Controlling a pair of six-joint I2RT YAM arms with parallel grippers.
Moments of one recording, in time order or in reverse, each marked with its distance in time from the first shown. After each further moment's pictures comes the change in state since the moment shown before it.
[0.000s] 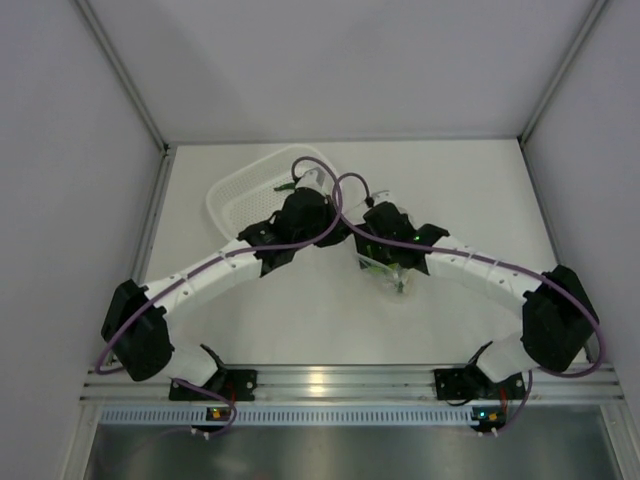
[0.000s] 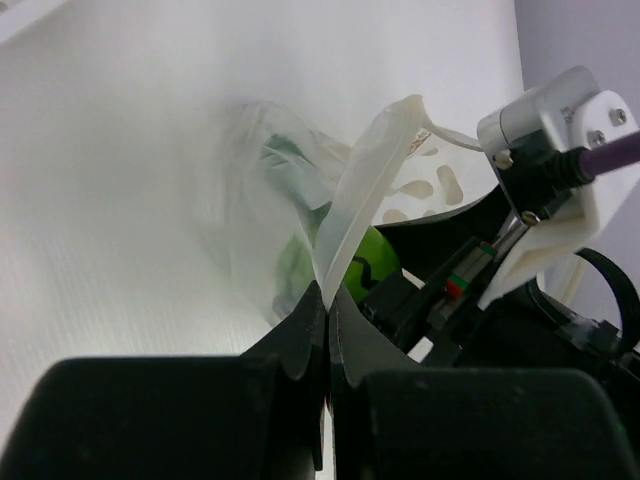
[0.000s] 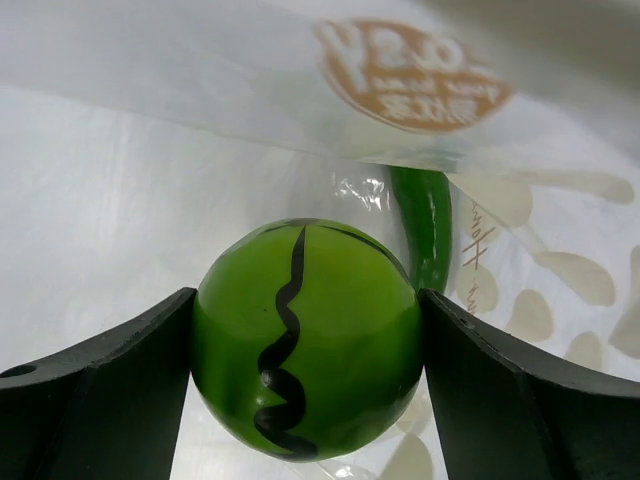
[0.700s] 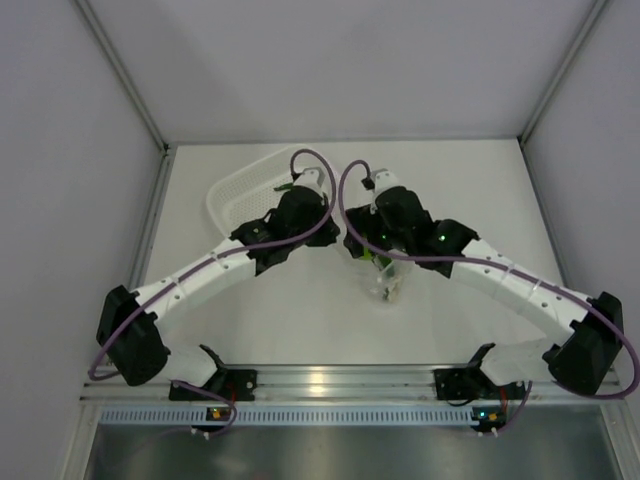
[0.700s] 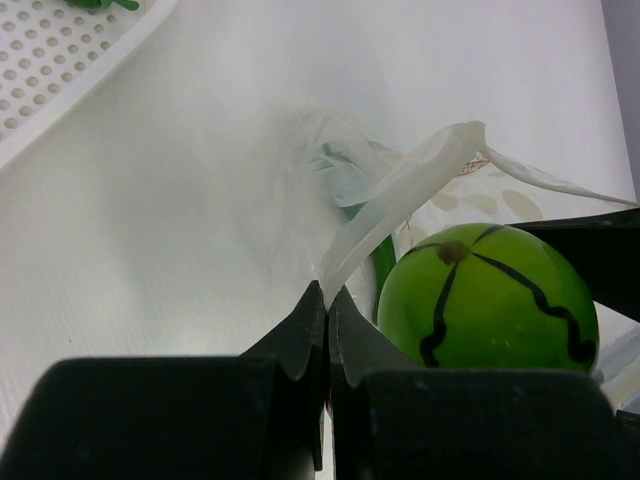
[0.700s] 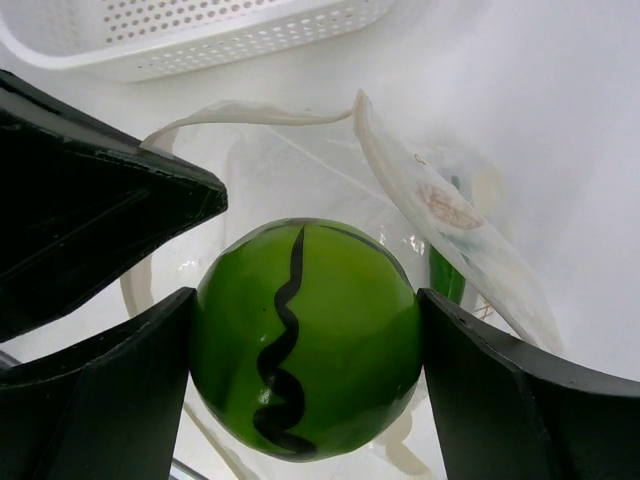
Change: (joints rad) left arm 0.007 -0.027 0.042 -0.130 -0.057 0.199; right arm 0.064 -0.159 0.135 -0.026 -0.098 -0.035
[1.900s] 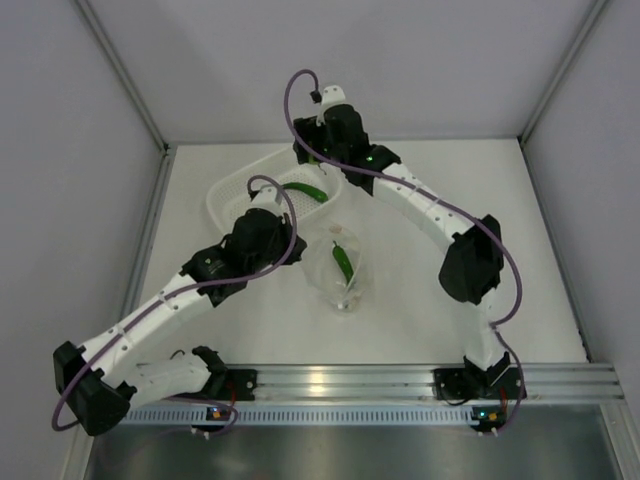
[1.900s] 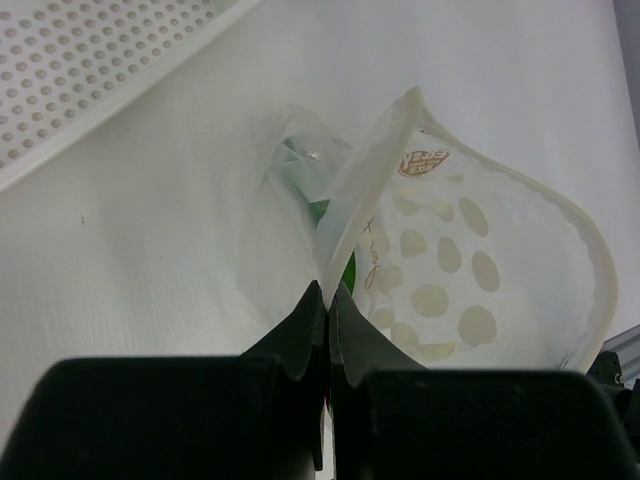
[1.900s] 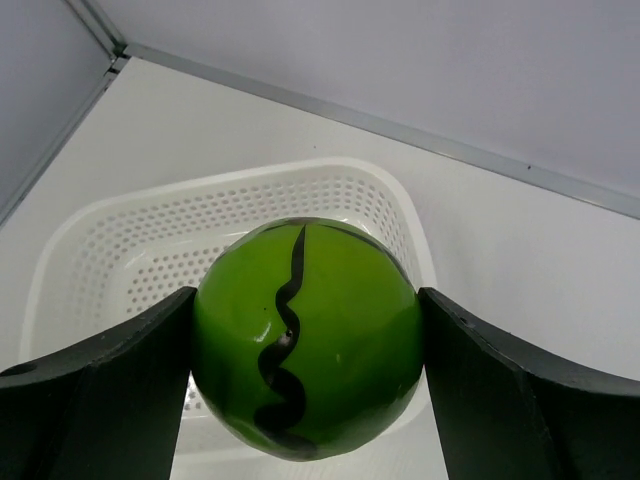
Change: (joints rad) left arm 0.037 -0.343 -0.188 -0.120 -0.049 0.000; right arm -0.126 0.719 0.834 0.232 -0.027 -0.158
